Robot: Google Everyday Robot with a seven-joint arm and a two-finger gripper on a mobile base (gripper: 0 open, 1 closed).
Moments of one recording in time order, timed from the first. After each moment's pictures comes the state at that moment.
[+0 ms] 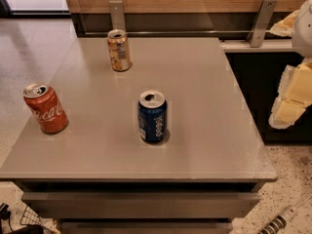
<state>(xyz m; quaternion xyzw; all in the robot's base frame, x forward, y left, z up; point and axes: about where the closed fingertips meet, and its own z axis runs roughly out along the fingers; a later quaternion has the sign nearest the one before) 0.438 -0.211 0.996 -0.60 0.77 -0.06 0.19</state>
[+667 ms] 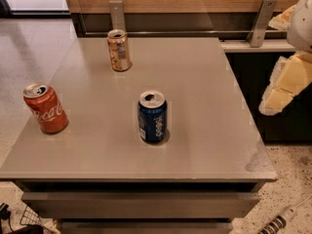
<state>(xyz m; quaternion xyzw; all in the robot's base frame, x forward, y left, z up) 0.465 -0.213 0.995 -0.58 0.78 -0.05 0.23</state>
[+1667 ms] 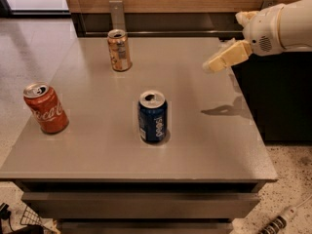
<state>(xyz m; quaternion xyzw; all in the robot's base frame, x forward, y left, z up) 0.619 -0.169 0.965 -0.46 0.74 0.12 0.49</state>
